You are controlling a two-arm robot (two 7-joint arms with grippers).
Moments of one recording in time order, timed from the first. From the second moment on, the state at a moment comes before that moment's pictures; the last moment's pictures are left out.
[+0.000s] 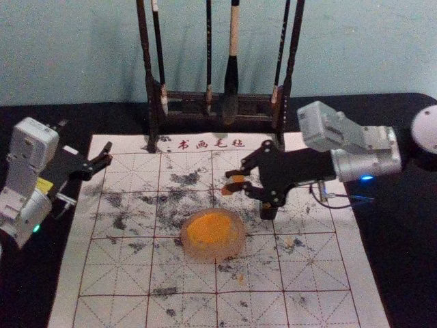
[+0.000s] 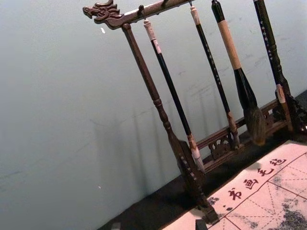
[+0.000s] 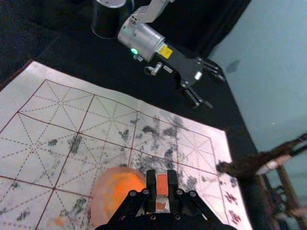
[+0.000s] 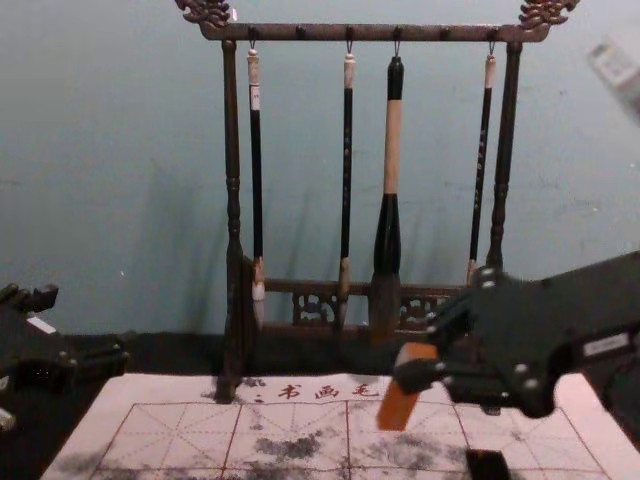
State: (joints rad) left arm -0.20 0.60 0.45 -1.41 -0.25 -0.12 0.03; right arm 0.70 0.60 -0.80 -1.30 0.28 -0.22 1.00
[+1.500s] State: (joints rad) left arm -0.20 0.60 0.45 -1.41 -0.25 -0.12 0.03; right arm 0.60 0.68 -0.71 -1.28 0.27 -0.16 0.95
